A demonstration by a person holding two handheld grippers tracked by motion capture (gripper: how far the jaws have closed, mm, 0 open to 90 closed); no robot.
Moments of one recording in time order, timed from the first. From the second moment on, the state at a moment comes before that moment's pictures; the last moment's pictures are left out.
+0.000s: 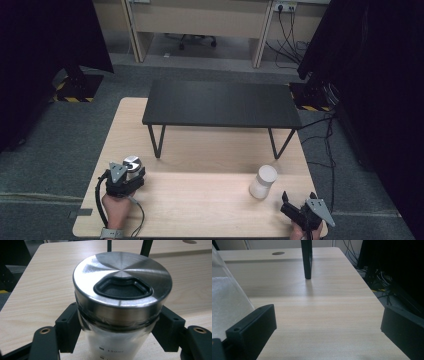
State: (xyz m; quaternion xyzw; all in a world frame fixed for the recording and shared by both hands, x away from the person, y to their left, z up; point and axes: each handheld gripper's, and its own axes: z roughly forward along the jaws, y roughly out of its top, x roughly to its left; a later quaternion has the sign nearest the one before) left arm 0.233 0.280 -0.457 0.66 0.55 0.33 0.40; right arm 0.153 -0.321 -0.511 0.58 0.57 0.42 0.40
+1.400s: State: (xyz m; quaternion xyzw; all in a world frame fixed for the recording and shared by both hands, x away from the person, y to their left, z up) left arm 0.226 0.247 -0.389 0.66 0.52 0.34 0.42; right arm 0.154 -0.323 -0.510 0.58 0.58 0.42 0.39
